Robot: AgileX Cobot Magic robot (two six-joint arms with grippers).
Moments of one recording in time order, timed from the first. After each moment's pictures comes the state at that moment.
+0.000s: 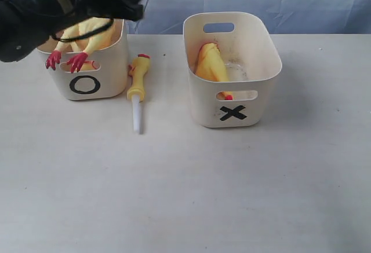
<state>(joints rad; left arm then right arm) -0.31 1.71 -1.03 0.58 -0.53 -0.42 0.04 0.00 0.00 0.04 0.37 0.02</state>
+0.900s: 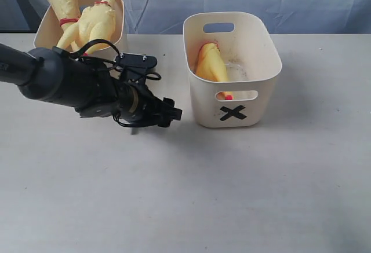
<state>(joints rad) -0.57 2.00 -1.03 0.73 0.06 -1.01 0.04 0.00 0.00 0.04 0.37 0.02</state>
